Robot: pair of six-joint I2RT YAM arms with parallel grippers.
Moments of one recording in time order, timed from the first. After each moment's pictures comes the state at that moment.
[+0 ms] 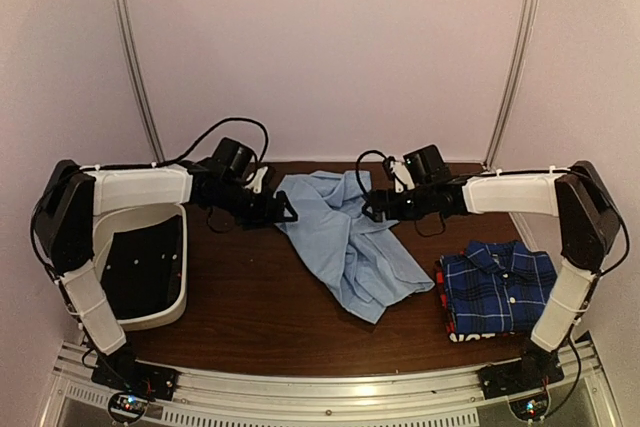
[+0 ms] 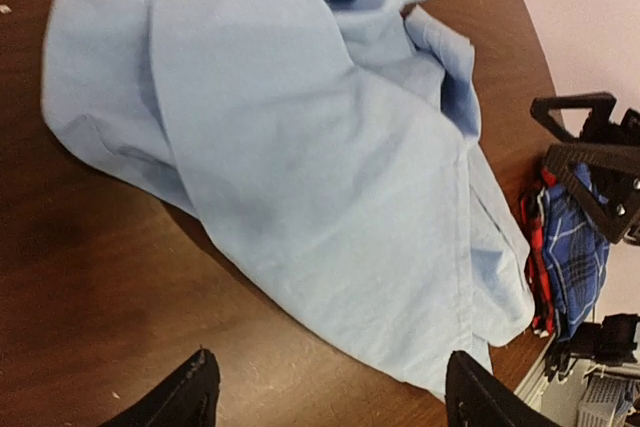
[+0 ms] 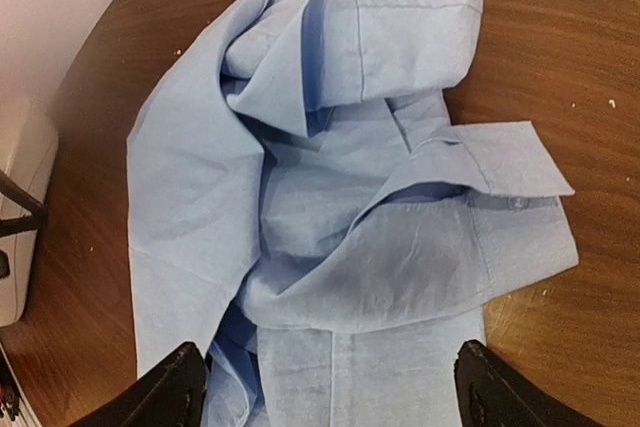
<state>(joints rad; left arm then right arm) -0.56 1.78 1.28 -0.35 0.38 -0.50 0.54 1.78 1.18 -0.13 -0.16 0.37</state>
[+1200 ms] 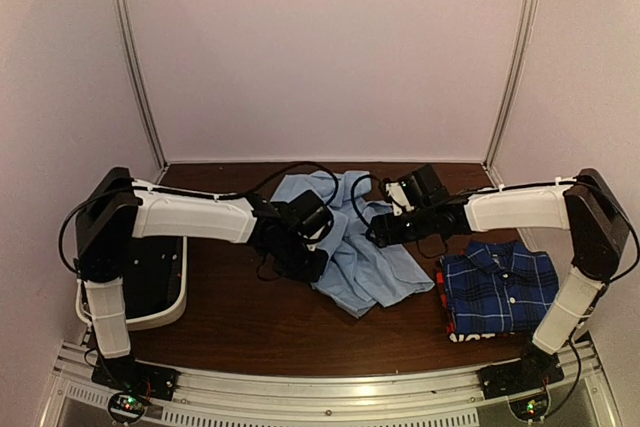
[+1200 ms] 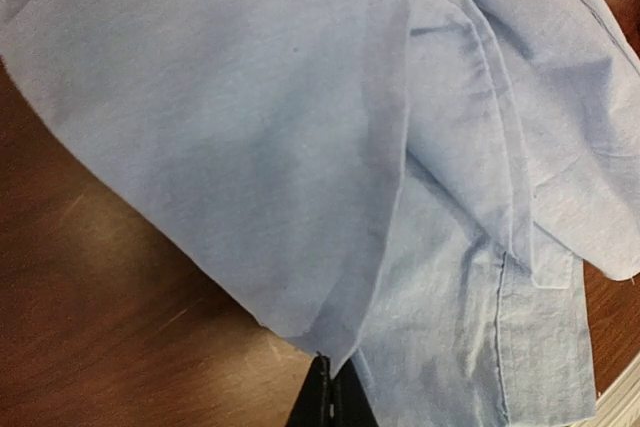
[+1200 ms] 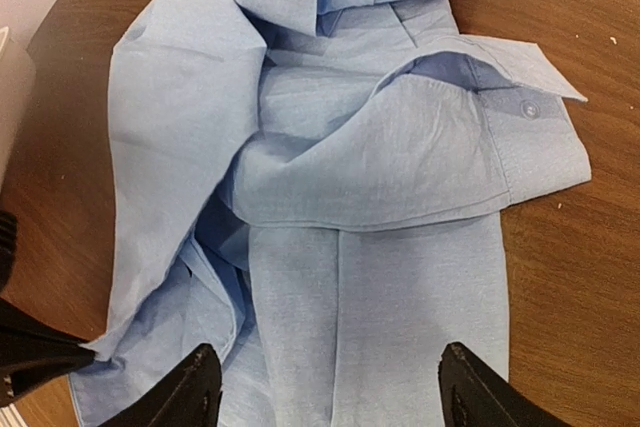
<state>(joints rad) -0.98 1.97 1.39 -0.56 0.02 -0.57 0.64 1.69 1.04 -0.15 -0.06 0.34</state>
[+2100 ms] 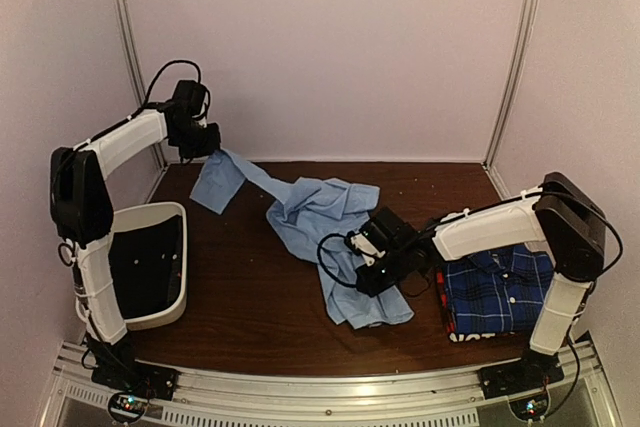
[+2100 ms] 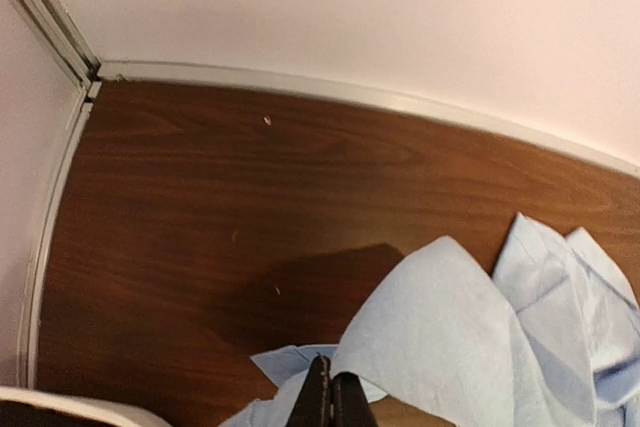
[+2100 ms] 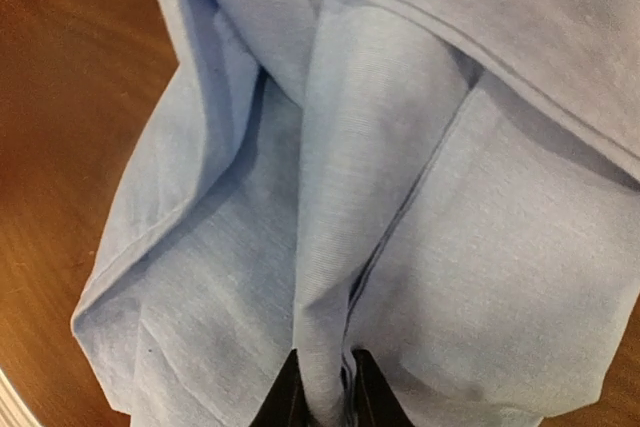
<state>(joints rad) -0.28 1.95 1.79 -0.66 -0.12 -0.36 0.86 1.81 1.02 -0.27 -0.06 0.31</state>
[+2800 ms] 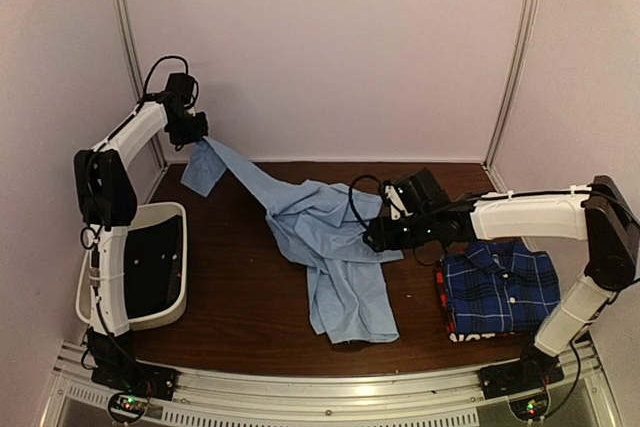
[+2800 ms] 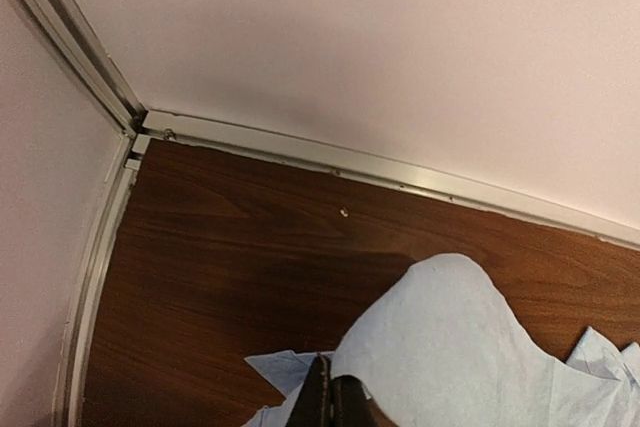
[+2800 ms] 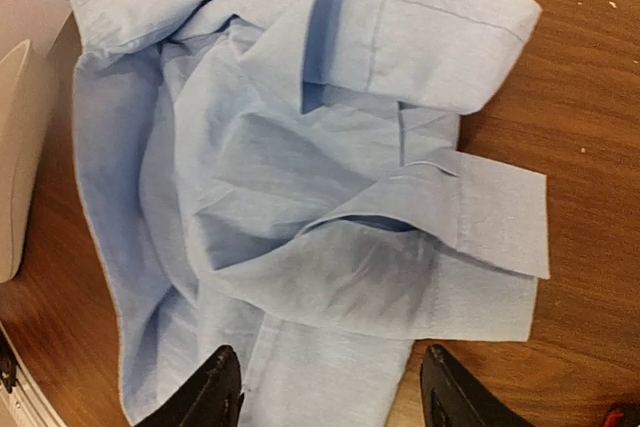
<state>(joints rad) -0.13 2.31 2.33 -0.82 -0.13 -0.30 0.75 1.61 1.02 -0.20 0.00 0.50</state>
